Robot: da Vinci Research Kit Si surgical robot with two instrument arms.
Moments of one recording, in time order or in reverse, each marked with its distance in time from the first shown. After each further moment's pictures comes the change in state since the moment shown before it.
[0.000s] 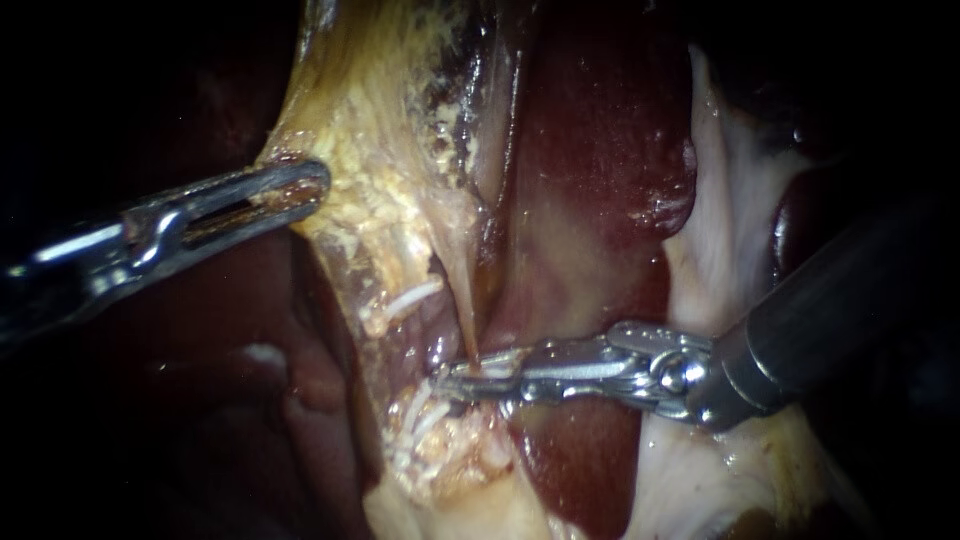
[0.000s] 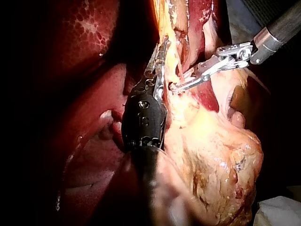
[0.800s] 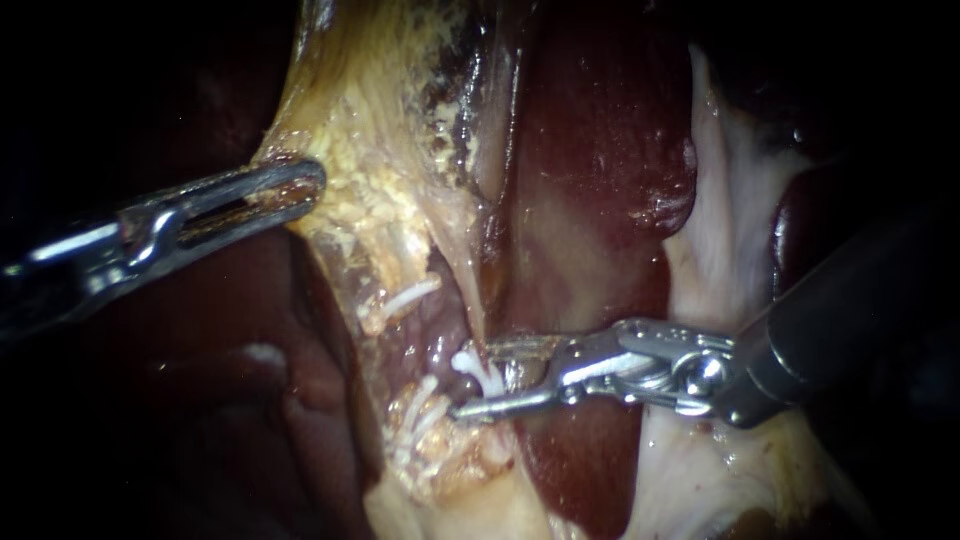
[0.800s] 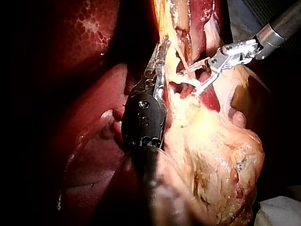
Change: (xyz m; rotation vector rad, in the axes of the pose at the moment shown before) right arm 0.001 -0.001 -0.001 0.054 0.071 -0.369; left arm 0.000 0.000 0.000 -0.001 -0.001 0.001
